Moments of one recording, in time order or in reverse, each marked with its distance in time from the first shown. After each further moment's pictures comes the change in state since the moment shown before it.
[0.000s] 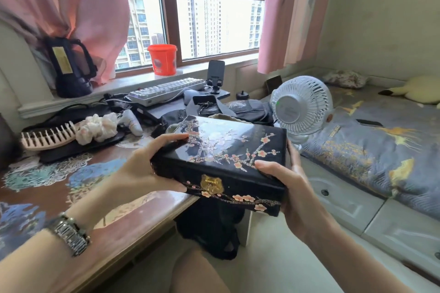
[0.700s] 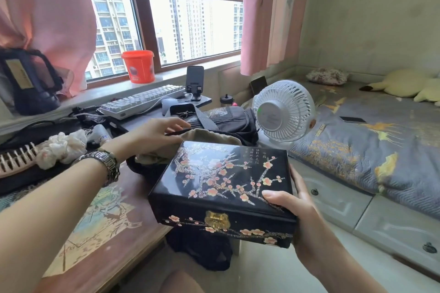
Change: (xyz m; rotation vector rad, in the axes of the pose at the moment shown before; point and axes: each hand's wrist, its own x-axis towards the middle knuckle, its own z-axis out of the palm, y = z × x) left_hand 0.153 -0.014 -0.008 0.500 -0.190 -0.077; right_hand 0.000 0.002 -0.042 0.035 0.071 0.061
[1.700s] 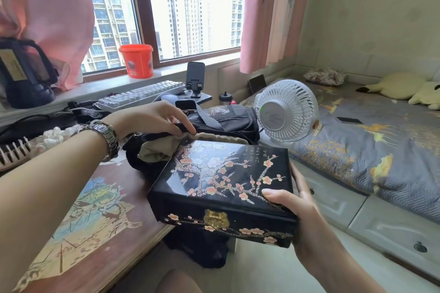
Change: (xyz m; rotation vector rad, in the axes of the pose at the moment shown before) left_hand 0.017 0.007 -0.031 -0.047 -0.214 0.125; right_hand 0.002 -0.003 0.011 -0.002 0.023 0.014
